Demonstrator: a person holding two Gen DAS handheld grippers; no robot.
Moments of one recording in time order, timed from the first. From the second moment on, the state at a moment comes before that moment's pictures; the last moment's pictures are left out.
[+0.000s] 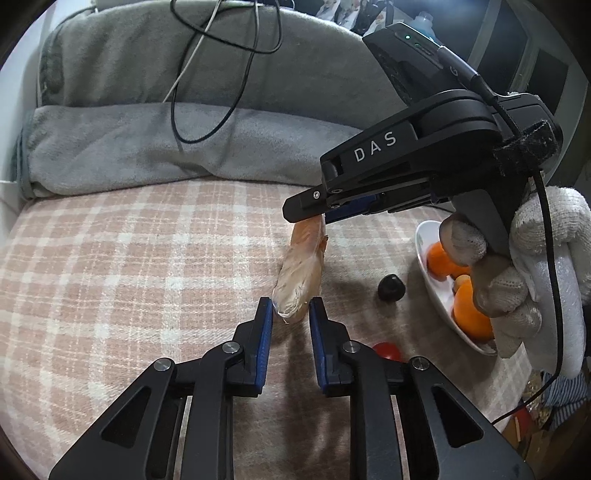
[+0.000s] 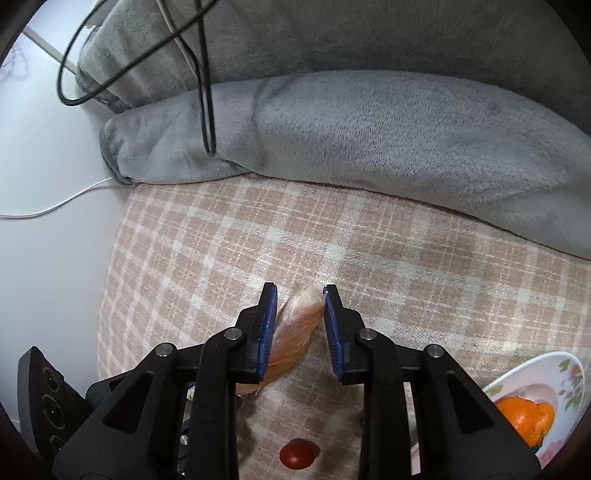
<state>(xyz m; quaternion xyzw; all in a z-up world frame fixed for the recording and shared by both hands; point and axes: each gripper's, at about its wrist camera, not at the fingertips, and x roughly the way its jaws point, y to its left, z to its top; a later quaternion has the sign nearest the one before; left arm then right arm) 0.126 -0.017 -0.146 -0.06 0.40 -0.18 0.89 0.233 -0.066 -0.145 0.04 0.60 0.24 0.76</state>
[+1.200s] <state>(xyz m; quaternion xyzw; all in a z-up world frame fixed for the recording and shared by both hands) 0.085 -0.100 -0.099 -0.01 0.36 -0.26 0.90 0.179 -0.194 -0.087 0.08 0.55 0.20 0.81</state>
